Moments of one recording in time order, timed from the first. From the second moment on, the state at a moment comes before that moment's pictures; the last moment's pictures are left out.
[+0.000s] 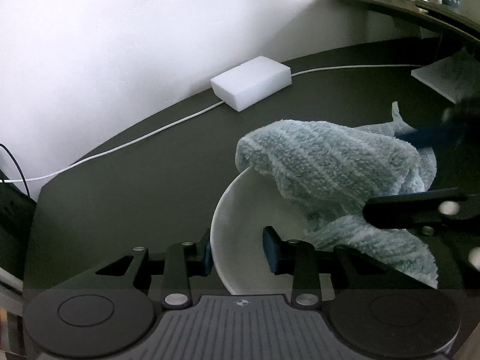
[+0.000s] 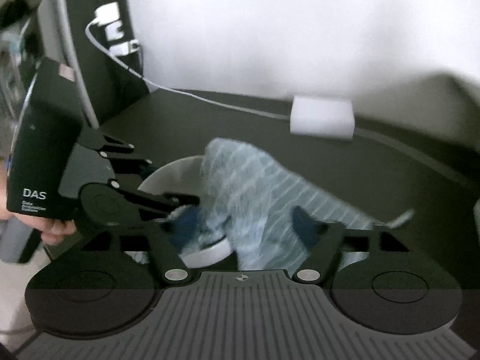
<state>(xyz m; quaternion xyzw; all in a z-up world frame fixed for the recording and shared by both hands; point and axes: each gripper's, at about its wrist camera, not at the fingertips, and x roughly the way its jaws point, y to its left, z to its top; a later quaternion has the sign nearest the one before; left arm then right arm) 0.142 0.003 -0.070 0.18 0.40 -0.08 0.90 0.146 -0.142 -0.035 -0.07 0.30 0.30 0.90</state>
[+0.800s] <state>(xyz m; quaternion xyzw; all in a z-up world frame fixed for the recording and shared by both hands) 0.140 0.013 -0.069 0.11 0.41 -0.06 0.90 0.183 -0.156 -0.070 0.12 0.40 0.27 0.87</state>
